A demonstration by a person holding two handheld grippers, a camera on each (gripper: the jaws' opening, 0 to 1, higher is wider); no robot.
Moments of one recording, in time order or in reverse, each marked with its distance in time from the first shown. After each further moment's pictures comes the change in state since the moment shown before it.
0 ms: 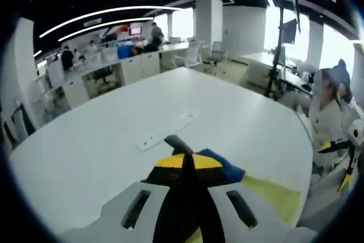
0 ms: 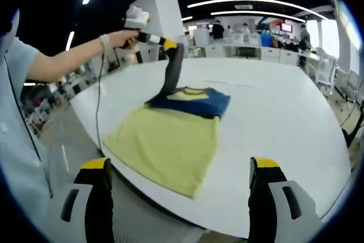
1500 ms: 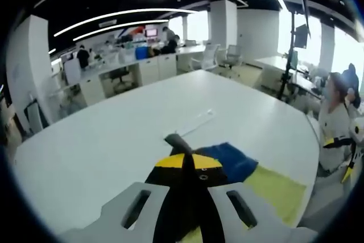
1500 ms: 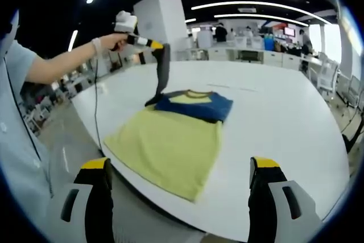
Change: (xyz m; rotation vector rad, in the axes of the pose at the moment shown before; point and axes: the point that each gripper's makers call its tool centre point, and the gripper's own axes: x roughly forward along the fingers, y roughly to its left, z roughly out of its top) left arm -0.057 0.044 -0.005 -0.025 -0.025 0.108; right arm 0.000 0.006 0.009 -0.029 -0.018 0.013
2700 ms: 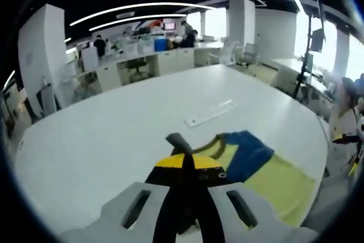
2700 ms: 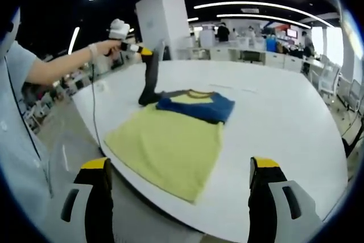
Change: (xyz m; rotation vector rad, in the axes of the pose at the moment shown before) left arm -0.031 0.063 -0.043 -0.077 0.034 0.117; right arm 0.003 0.004 0.005 -0.021 0.010 0.005
